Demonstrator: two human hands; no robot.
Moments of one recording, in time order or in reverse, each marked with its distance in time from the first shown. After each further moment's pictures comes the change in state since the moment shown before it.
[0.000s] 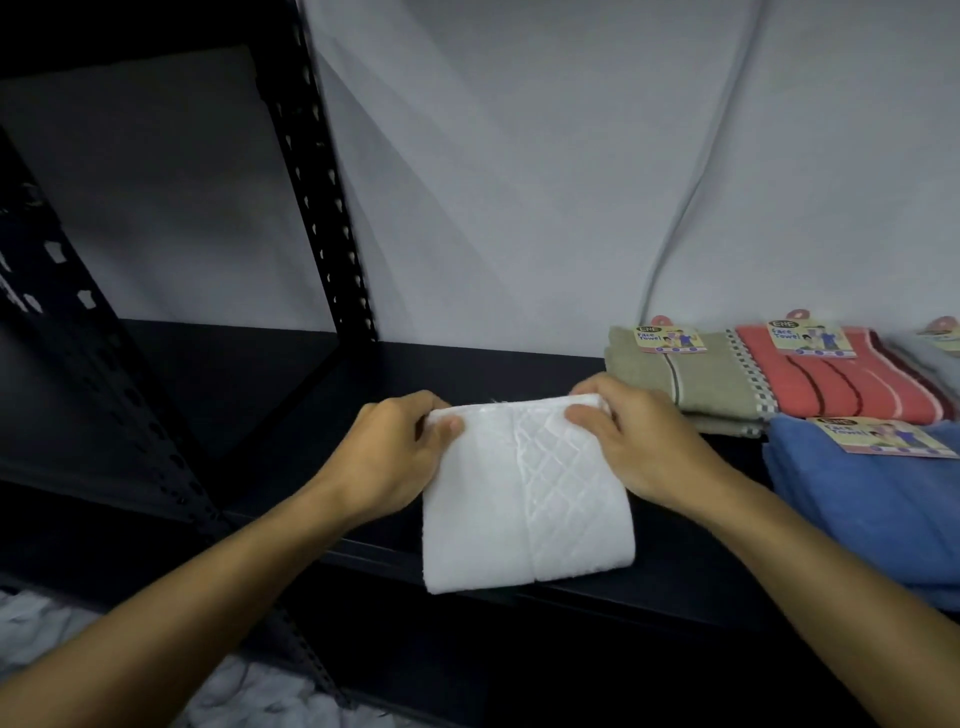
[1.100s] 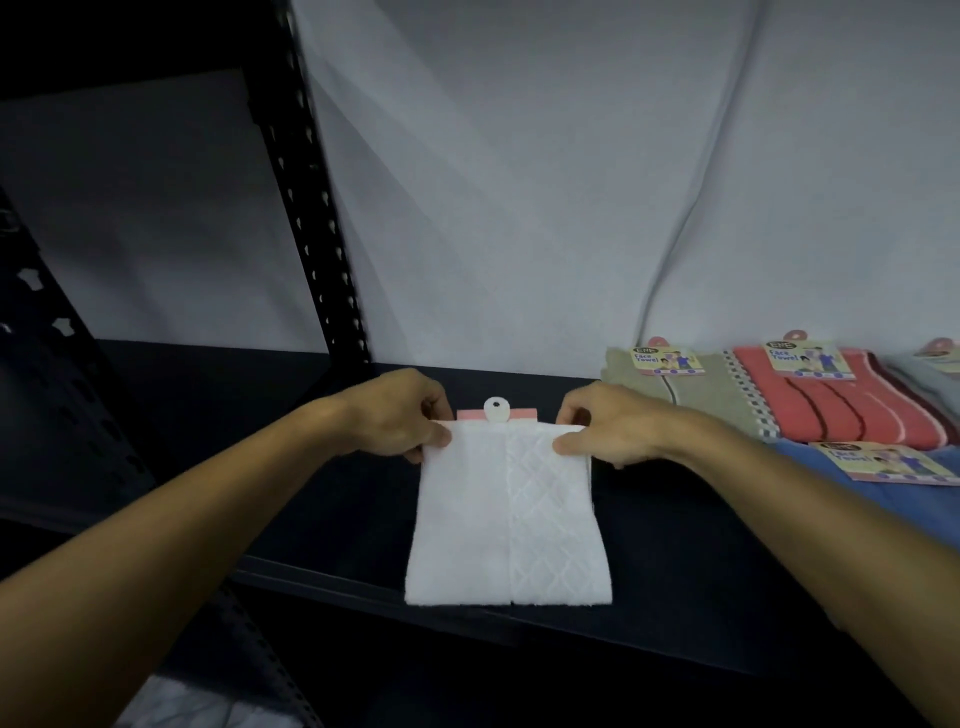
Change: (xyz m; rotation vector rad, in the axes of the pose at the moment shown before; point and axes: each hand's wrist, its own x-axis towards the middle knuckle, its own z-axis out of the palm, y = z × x) left_hand 0.077 0.003 -0.026 0.146 -0.386 -0.103; right_hand 0.066 0.005 -0.011 -0.301 -0.408 0.142
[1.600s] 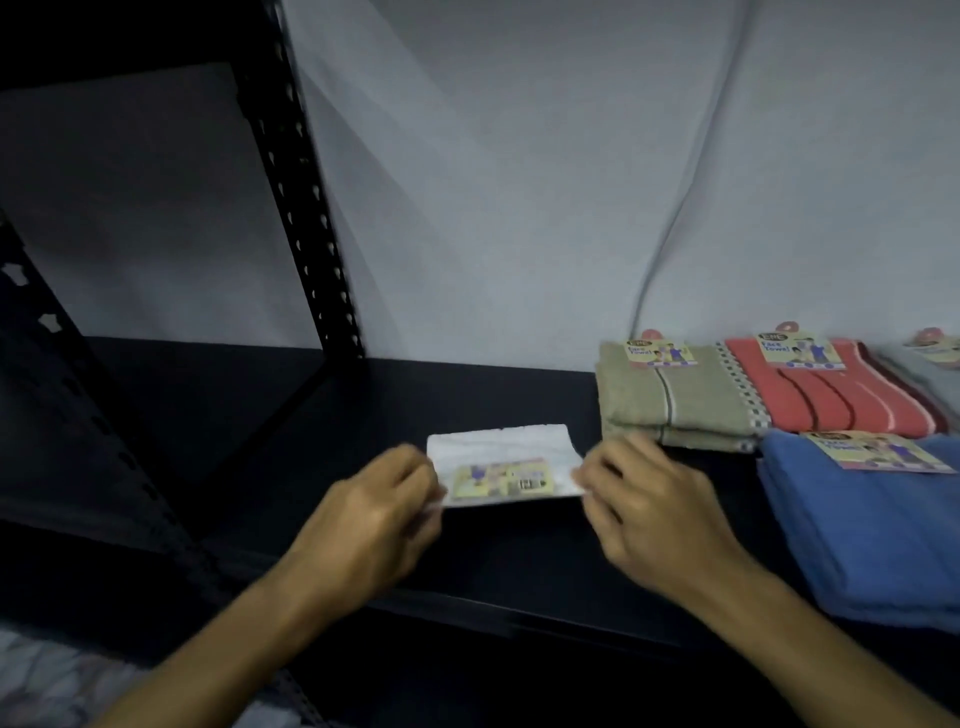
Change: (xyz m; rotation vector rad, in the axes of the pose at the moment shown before) left_hand -0.066 -0.041 0.081 0.295 0.654 0.654; right_hand -0.076 0.019 0.068 -0.420 0.776 -0.470
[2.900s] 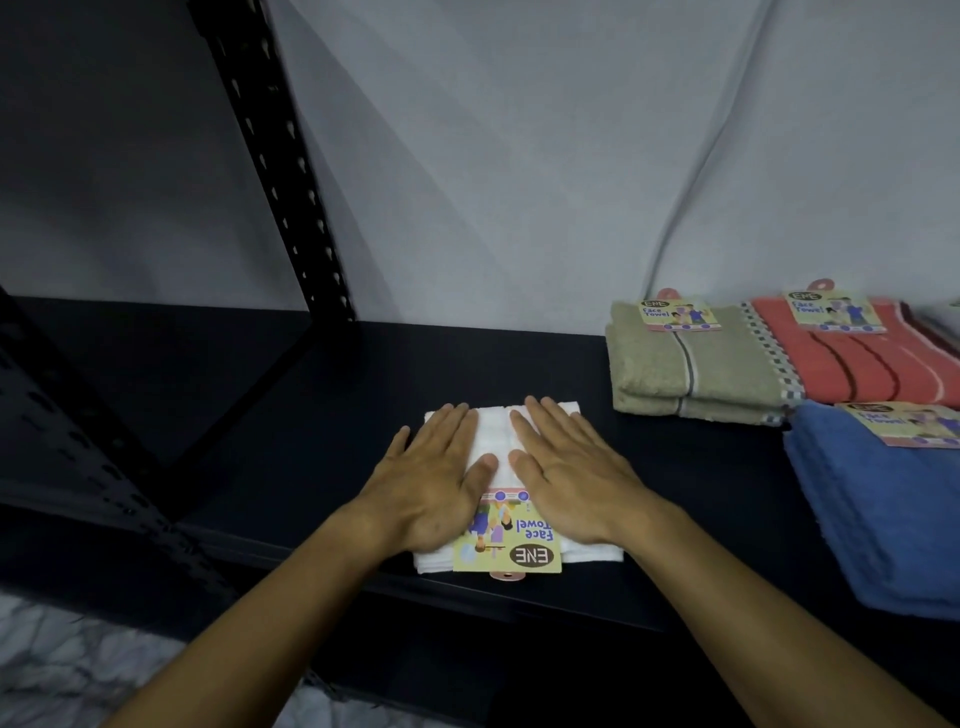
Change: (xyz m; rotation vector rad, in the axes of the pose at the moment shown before) left_hand 0.038 -0.011 0.071 0.012 -0.794 -0.497; right_hand 0.035 -0.008 0.081 0.204 -0.779 0.283
